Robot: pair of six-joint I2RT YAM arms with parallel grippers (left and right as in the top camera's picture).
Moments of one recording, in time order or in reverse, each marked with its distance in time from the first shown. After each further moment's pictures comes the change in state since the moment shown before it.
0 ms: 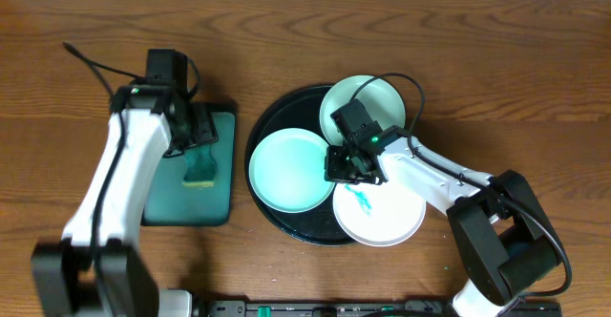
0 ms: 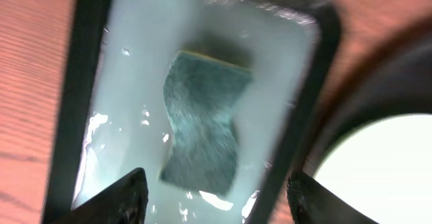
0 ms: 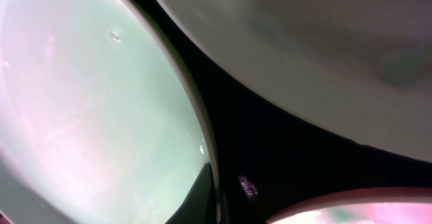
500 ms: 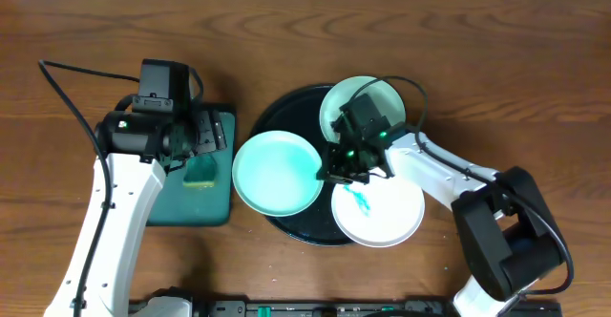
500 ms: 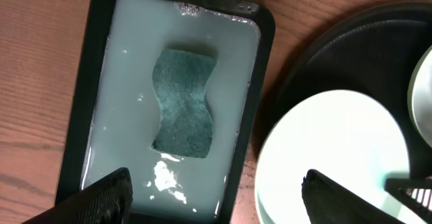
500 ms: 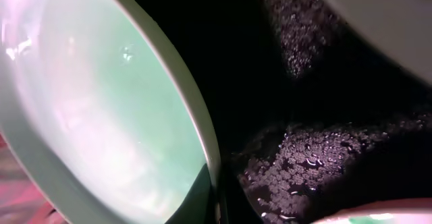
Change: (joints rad) left arm -0.070 -0.205 0.000 -0.074 0.000 -0.013; right arm -0.073 0.004 0.000 0.042 -0.336 -0.002
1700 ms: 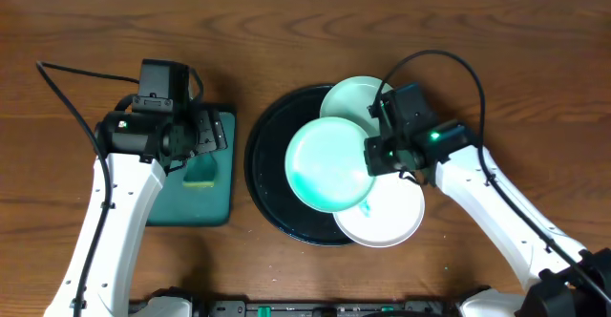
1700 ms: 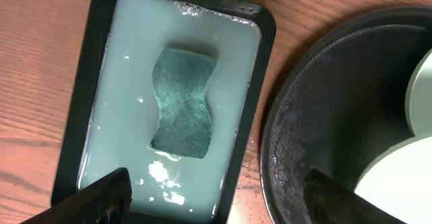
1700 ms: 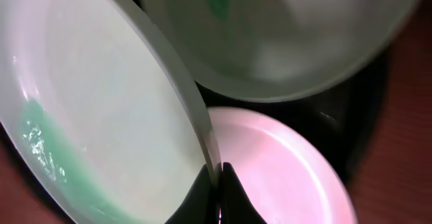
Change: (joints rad) left arm 0.000 0.000 0.000 0.001 0.000 -0.021; right arm -0.053 -0.333 0.041 -0.348 0.492 -0.401
